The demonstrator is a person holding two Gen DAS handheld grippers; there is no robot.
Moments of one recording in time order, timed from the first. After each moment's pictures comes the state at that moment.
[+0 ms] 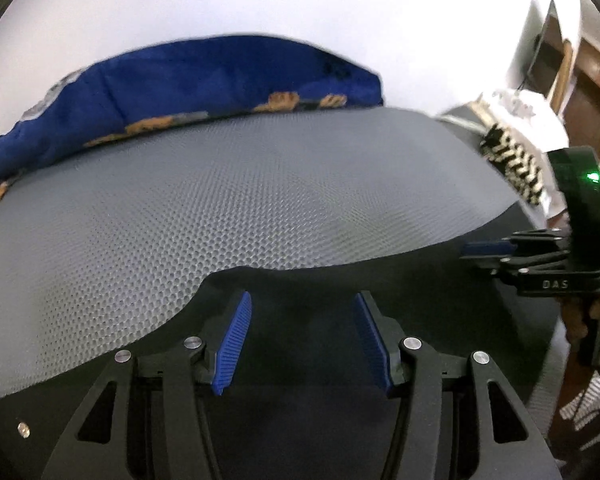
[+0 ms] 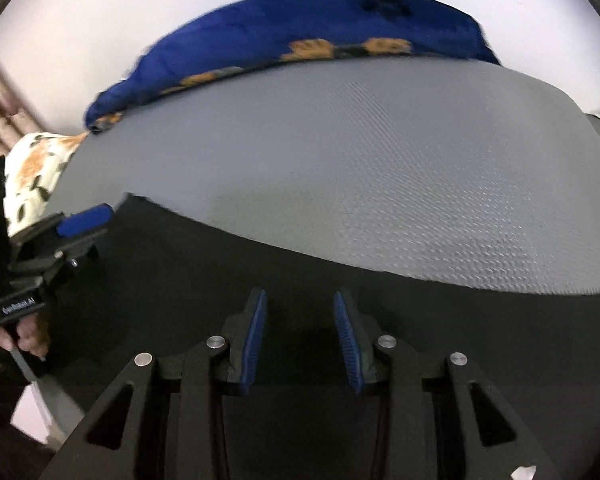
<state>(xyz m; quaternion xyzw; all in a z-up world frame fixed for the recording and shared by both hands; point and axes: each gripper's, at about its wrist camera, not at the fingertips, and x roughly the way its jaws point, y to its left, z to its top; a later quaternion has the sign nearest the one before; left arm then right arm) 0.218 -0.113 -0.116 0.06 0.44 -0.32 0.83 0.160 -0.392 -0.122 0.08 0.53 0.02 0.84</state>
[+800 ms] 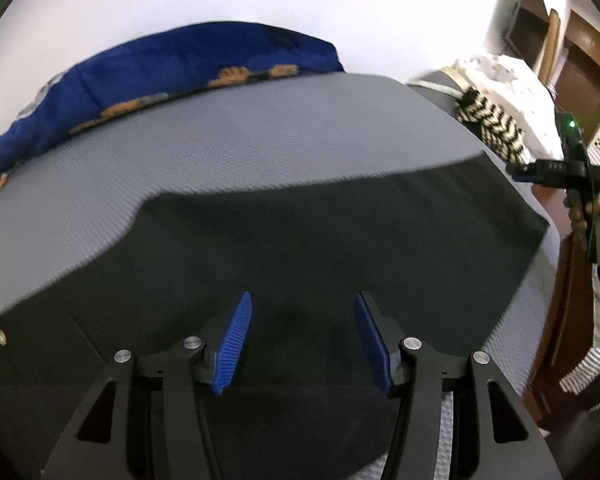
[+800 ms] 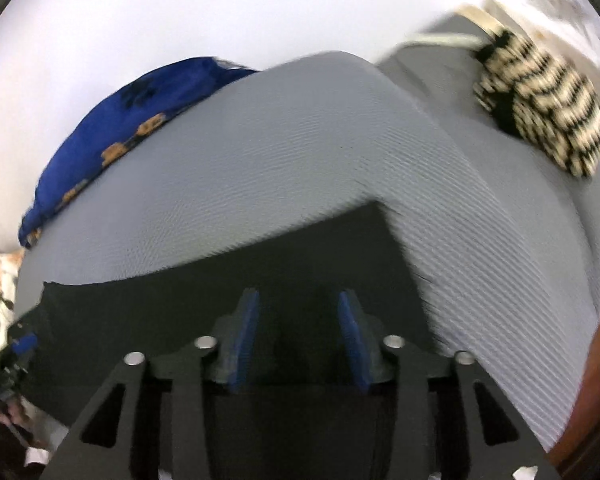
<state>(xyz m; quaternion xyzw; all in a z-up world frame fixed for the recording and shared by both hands) 0.119 -0.138 -0.103 0.10 0.46 -0.34 0.81 0.022 -0.630 -0.085 0.23 0.48 -0.14 0.83</state>
